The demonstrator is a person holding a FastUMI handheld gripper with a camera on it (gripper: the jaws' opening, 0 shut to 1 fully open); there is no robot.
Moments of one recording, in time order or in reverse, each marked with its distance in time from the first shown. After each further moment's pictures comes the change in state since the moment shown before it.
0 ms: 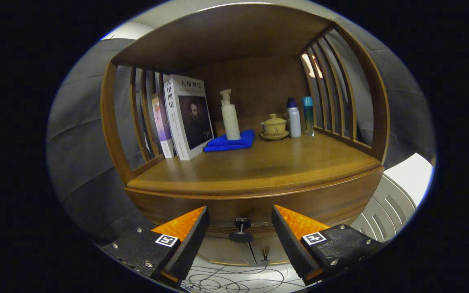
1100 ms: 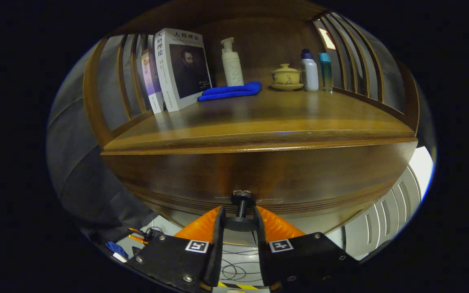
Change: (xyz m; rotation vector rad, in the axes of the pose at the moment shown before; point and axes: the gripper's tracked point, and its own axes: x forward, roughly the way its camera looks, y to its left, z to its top) arm 0.040 0.001 -0.080 -0.042 0.294 0.040
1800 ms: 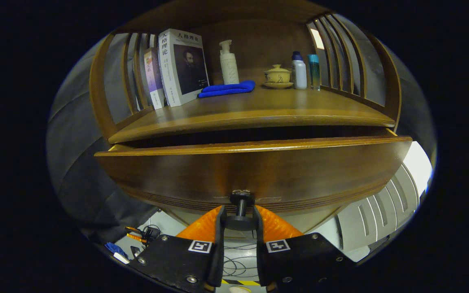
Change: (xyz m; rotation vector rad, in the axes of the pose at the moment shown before) arm -0.039 0.006 -0.024 0.026 -0.039 -0.067
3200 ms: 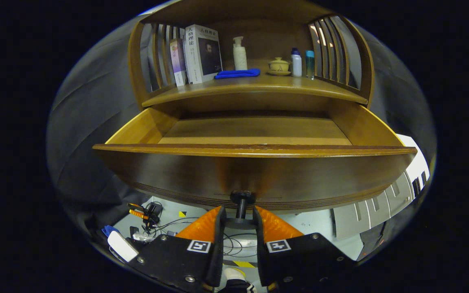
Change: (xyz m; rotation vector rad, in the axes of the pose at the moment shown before) arm -0.093 0.008 -0.068 -0.053 0.102 0.019
